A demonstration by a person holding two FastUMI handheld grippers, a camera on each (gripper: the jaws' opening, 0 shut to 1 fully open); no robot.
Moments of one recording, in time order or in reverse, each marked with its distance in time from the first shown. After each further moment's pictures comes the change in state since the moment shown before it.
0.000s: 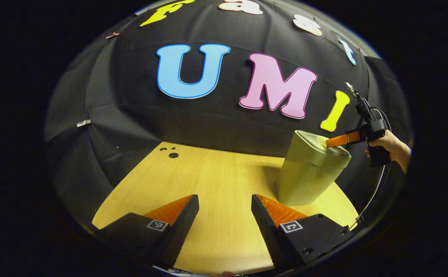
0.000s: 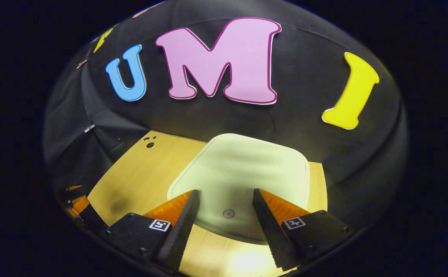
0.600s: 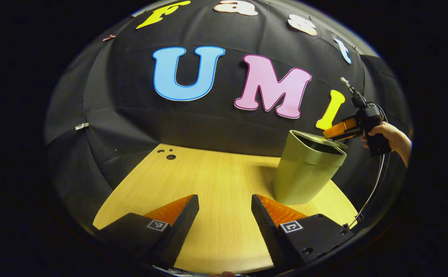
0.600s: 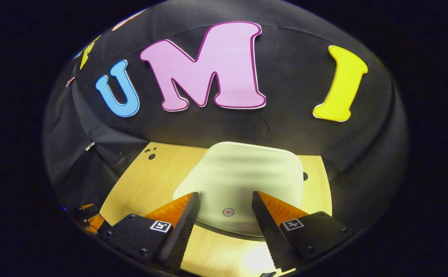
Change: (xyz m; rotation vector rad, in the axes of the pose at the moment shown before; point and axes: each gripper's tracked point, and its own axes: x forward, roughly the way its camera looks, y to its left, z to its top) left arm -0.010 -0.004 -0.002 0.022 -0.005 -0.015; right arm -0.014 -0.003 0.021 0.101 0.014 -0.025
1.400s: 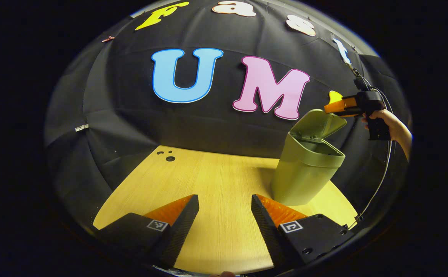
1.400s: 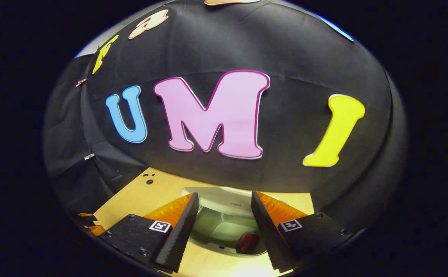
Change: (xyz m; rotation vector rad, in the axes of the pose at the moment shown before) left arm -0.004 -0.006 0.004 0.015 -0.013 -0.003; right arm -0.046 0.013 0.074 -0.051 -0.241 -0.004
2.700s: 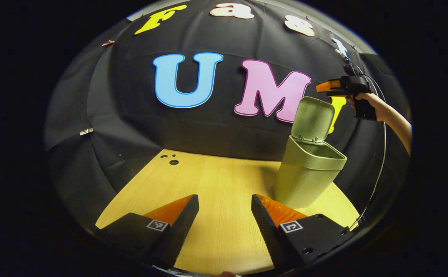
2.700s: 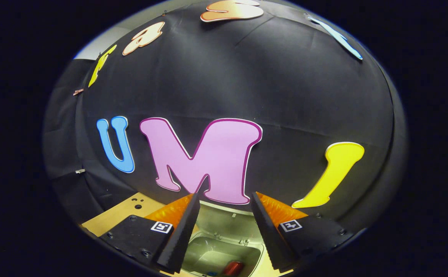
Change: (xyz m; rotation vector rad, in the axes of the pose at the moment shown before) left arm -0.005 -0.002 0.007 -0.003 -0.024 0.050; right arm 0.038 -0.035 0.135 -0.078 -0.251 -0.071
